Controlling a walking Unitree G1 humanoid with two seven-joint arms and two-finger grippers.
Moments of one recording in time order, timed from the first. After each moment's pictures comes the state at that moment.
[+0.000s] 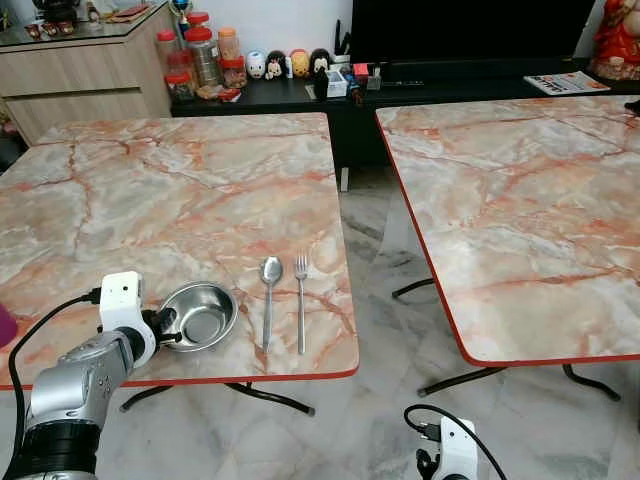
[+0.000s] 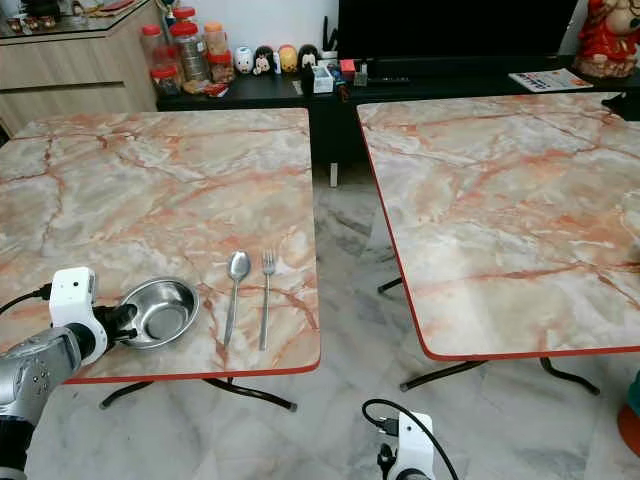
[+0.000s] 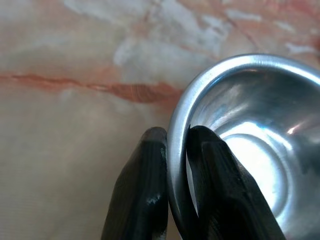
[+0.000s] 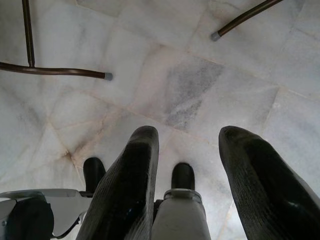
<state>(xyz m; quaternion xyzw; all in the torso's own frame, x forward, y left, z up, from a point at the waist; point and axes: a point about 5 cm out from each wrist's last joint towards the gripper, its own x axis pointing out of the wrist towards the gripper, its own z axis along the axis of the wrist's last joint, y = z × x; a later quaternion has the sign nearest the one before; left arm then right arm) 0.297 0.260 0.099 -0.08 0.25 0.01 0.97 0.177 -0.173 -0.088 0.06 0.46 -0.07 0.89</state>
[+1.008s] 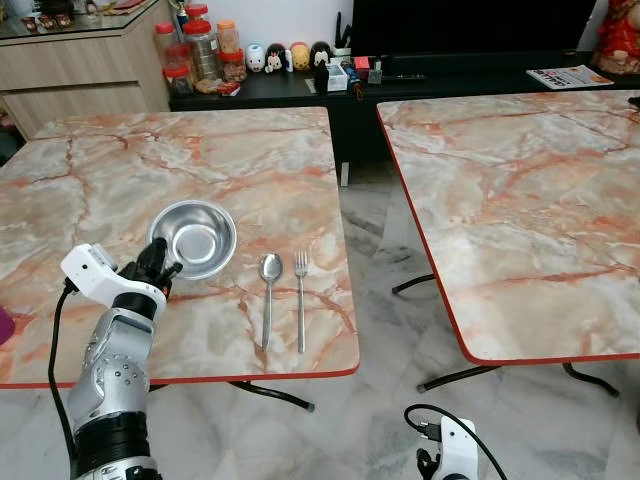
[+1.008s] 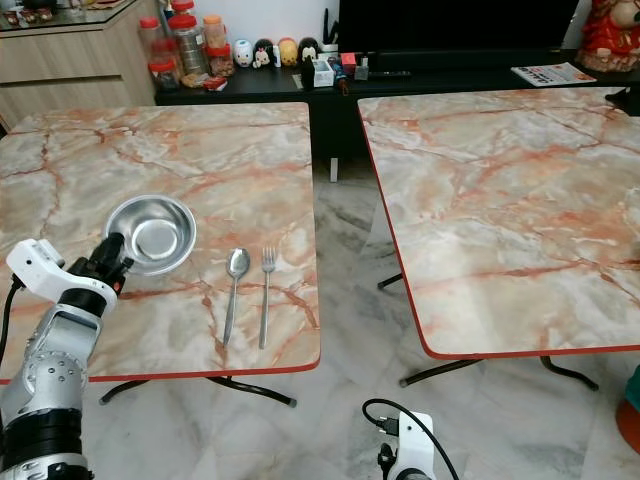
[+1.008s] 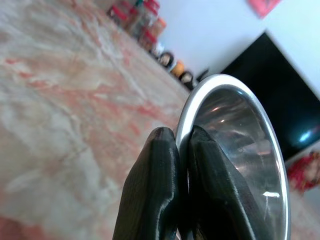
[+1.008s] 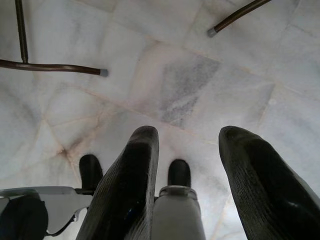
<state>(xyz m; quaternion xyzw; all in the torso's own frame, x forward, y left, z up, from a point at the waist) 0.313 0.240 0.144 -0.36 -0.08 0.05 0.93 0.178 -0.176 -0.088 0.05 0.46 -0.07 0.89</state>
